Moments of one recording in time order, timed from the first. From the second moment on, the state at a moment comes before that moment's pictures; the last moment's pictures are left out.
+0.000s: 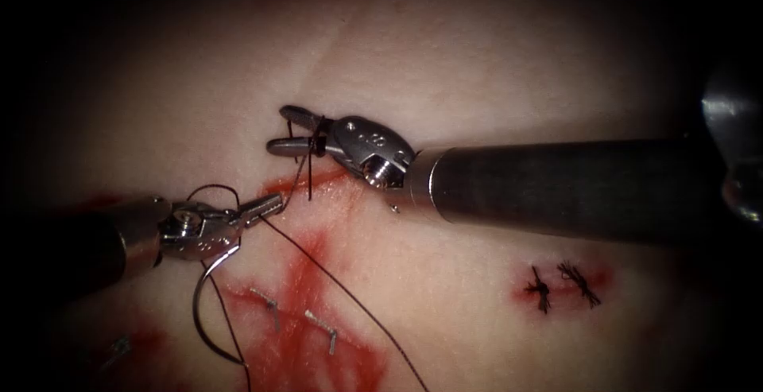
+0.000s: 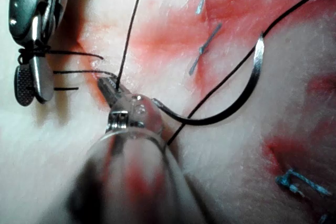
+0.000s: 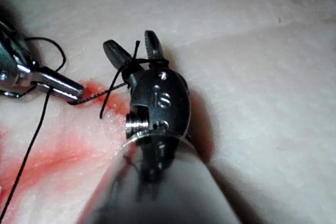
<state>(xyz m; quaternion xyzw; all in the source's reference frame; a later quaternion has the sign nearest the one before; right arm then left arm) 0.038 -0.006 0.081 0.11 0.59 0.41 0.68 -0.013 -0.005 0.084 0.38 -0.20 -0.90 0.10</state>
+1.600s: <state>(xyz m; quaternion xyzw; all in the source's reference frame) 0.035 -0.017 0.078 0.00 0.57 0.34 0.74 -0.004 0.023 0.074 0.33 -0.26 -0.91 0.02</state>
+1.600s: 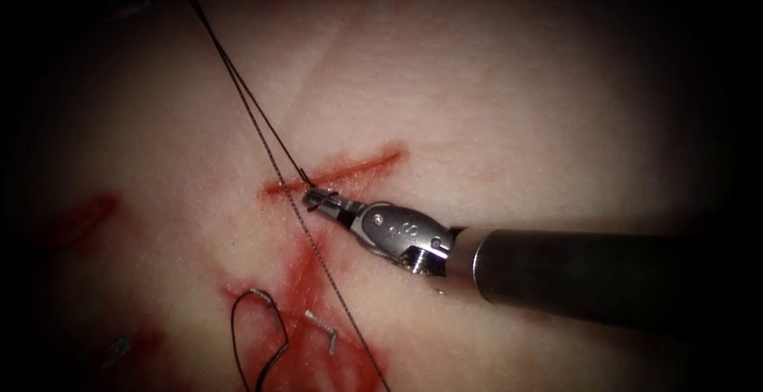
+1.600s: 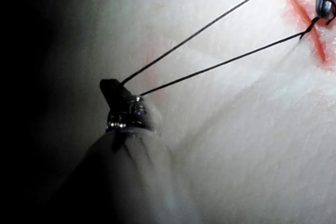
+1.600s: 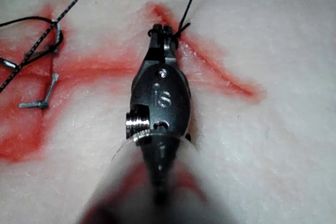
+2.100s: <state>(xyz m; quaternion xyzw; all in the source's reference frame) 0.035 -0.021 0.076 0.00 0.57 0.33 0.75 -0.004 0.028 0.076 0.28 -0.31 -0.91 0.03</state>
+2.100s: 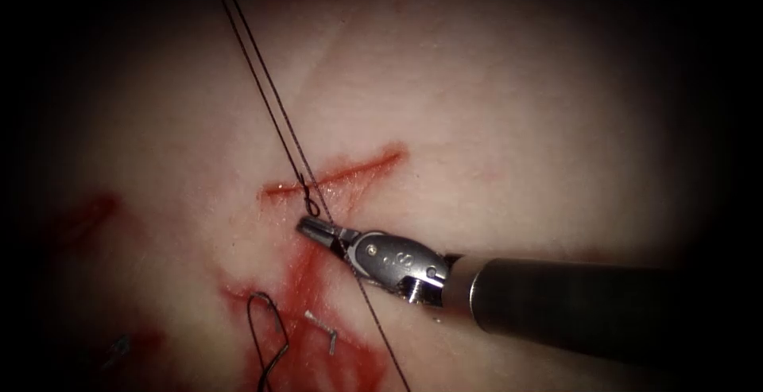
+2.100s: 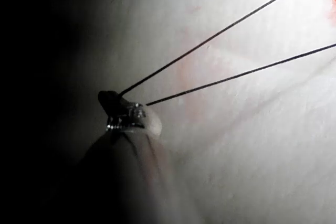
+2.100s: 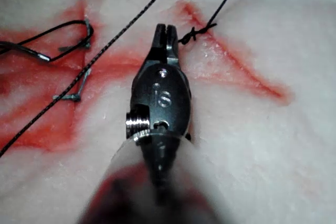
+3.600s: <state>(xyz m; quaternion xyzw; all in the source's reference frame) 0.034 -0.026 0.078 0.02 0.56 0.33 0.76 -0.006 0.038 0.075 0.21 -0.40 -0.89 0.07</state>
